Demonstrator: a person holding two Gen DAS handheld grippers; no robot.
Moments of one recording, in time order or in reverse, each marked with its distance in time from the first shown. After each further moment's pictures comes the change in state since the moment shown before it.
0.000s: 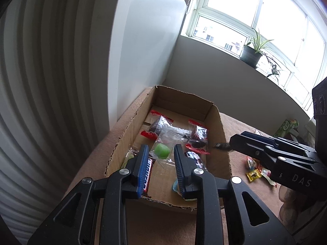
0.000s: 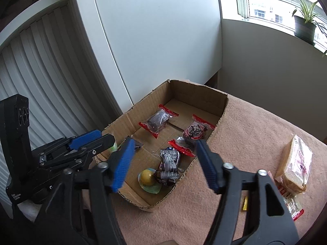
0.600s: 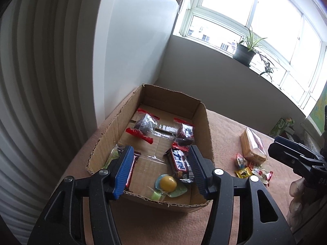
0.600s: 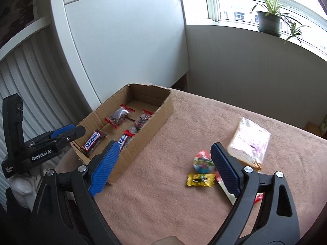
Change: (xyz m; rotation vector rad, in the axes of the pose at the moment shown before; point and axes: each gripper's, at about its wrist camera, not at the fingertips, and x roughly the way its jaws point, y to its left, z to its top) left arm -0.005 -0.025 -0.004 0.018 -0.004 -0.037; right arm -0.078 -0.085 -0.040 0.089 -0.046 -0.128
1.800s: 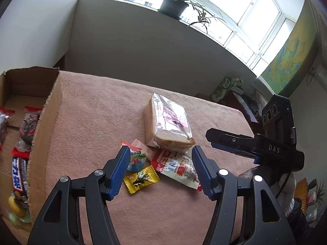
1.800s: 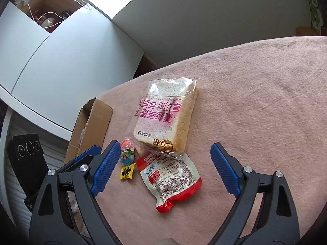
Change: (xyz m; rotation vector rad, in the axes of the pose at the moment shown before) left arm 0.097 -0.176 -0.009 0.159 0.271 -0.413; right arm 0.040 -0.200 -0.057 0.557 0.135 0.161
